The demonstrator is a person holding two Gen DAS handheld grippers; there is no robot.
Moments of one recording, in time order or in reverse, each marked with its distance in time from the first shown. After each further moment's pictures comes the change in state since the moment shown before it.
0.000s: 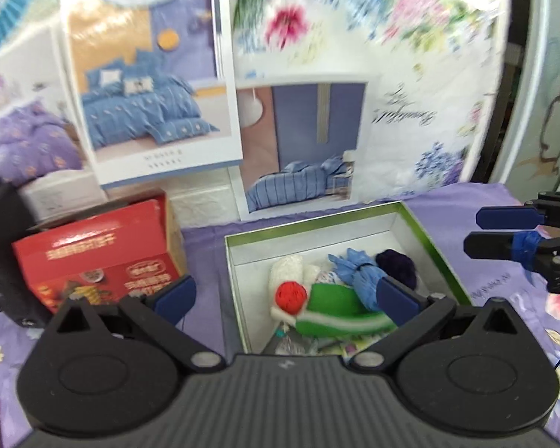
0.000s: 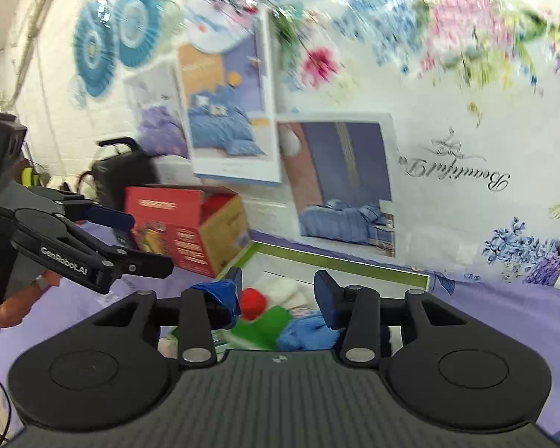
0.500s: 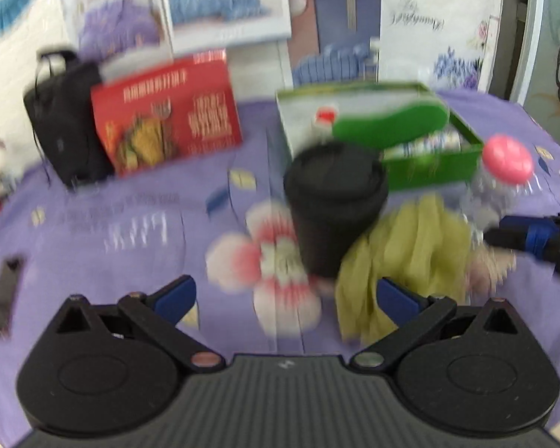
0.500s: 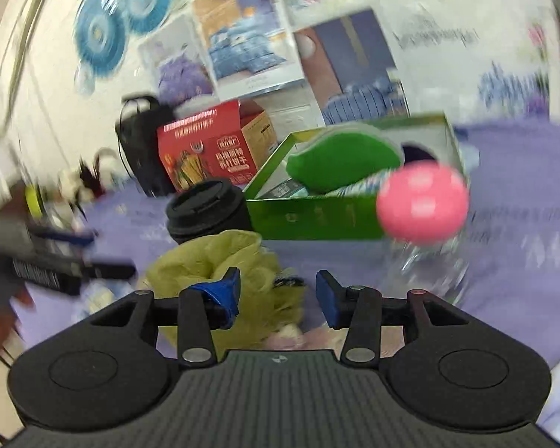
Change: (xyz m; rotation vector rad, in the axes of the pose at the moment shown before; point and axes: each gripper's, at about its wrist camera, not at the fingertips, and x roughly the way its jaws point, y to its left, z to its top) left arm -0.062 0.002 -0.183 -0.057 0.143 0.110; right arm -0.029 0.074 -0.165 0.282 0.003 0.012
